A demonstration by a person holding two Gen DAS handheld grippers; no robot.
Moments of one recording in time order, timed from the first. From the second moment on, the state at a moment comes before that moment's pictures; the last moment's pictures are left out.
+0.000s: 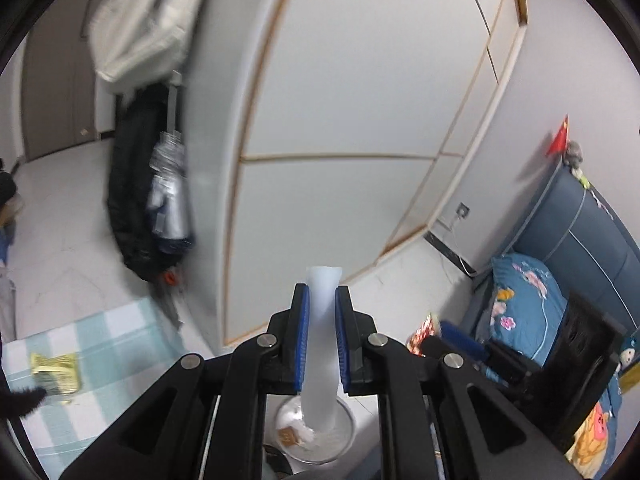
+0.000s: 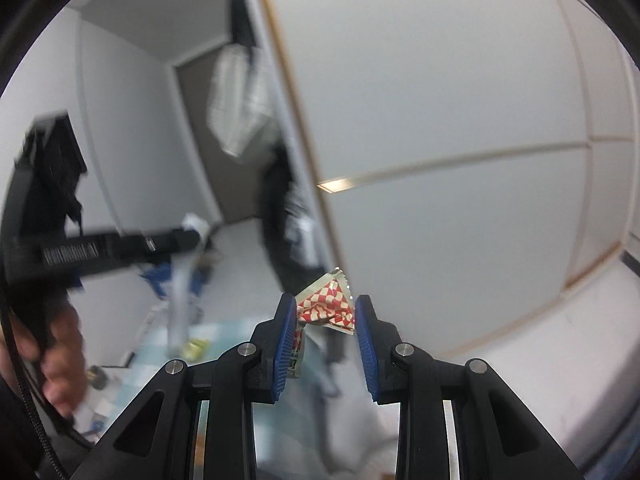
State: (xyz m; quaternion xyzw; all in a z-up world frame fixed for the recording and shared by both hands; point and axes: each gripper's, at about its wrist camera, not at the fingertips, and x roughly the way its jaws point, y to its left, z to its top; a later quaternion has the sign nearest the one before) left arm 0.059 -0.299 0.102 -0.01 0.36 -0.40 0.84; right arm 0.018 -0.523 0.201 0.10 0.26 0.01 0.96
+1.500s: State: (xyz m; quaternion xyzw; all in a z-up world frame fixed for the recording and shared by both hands) left arm 0.068 -0.466 -0.237 0.25 0.70 -0.43 0.51; right arm 0.025 -0.621 -0.132 0.27 0.55 -0.07 0.79
